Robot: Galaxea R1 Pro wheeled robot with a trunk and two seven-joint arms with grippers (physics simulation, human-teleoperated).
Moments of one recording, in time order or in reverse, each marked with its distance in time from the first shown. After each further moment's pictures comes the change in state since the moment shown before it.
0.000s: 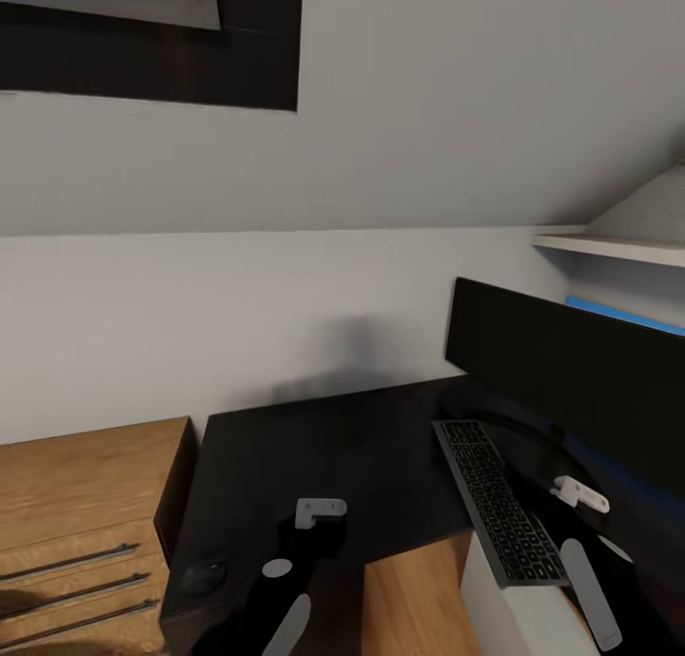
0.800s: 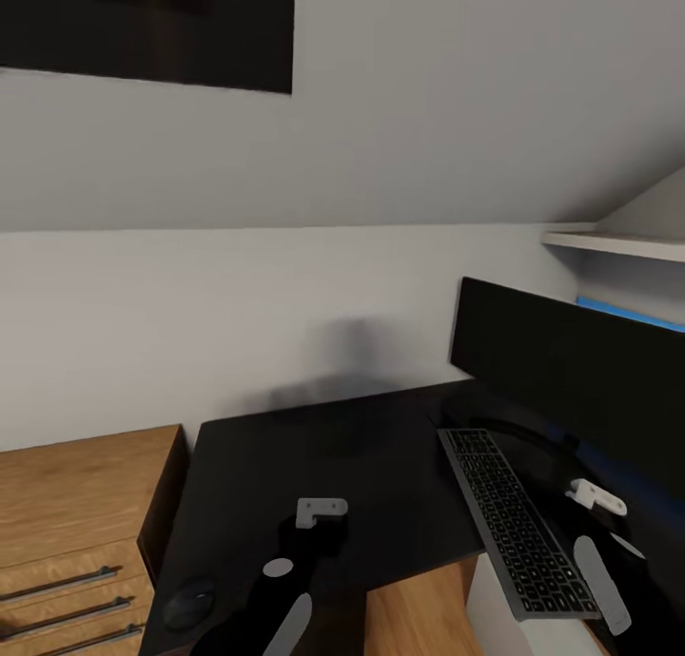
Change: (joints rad) left arm 0.000 -0.005 0.002 -0.001 -0.004 0.000 0.000; right arm -0.059 -0.073 0.000 0.158 0.002 -0.053 0.002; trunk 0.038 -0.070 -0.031
